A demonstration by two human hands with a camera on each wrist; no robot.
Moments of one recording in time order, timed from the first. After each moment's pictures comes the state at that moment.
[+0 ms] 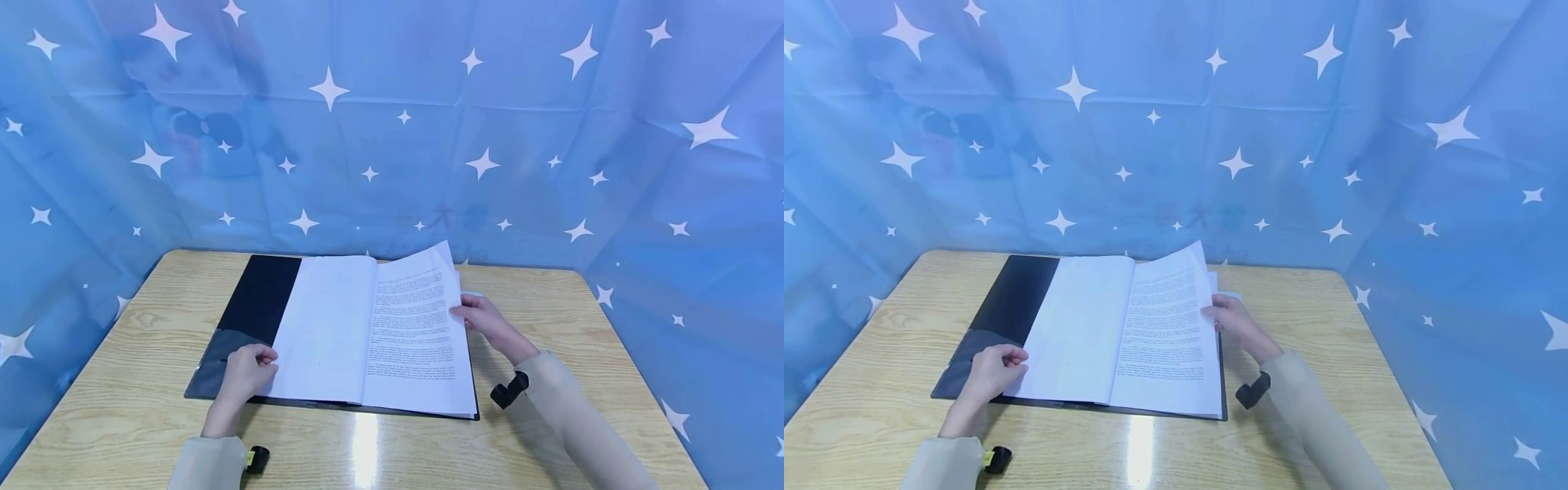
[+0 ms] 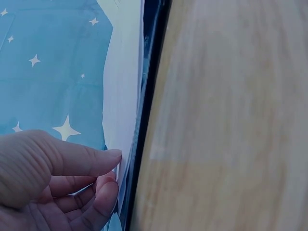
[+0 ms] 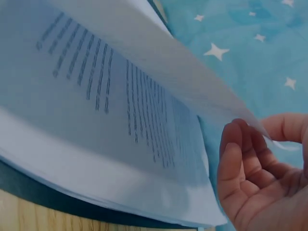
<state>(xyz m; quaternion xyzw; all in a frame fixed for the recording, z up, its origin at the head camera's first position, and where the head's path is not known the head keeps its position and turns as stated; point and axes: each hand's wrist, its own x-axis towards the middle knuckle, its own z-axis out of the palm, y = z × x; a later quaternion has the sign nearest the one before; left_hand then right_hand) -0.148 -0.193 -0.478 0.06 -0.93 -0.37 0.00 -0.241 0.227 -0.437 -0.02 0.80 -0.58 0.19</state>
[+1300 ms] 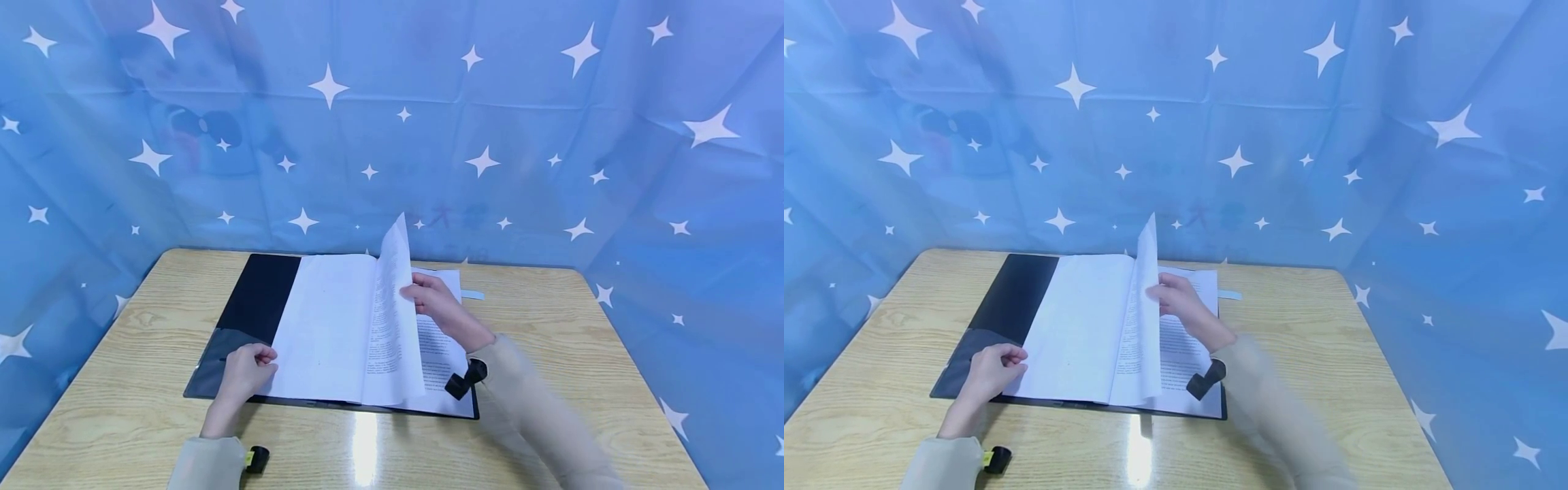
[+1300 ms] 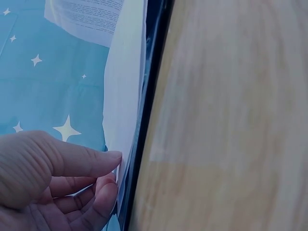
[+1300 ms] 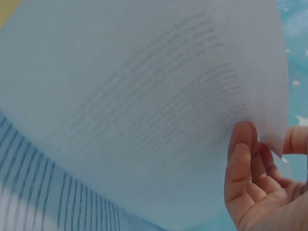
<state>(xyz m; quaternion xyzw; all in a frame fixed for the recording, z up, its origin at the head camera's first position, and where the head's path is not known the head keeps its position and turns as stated) -0.148 -0.194 -0.481 0.06 -0.93 -0.37 0.01 -0.238 0.136 -0.393 -0.09 0.72 -0.66 0.20</state>
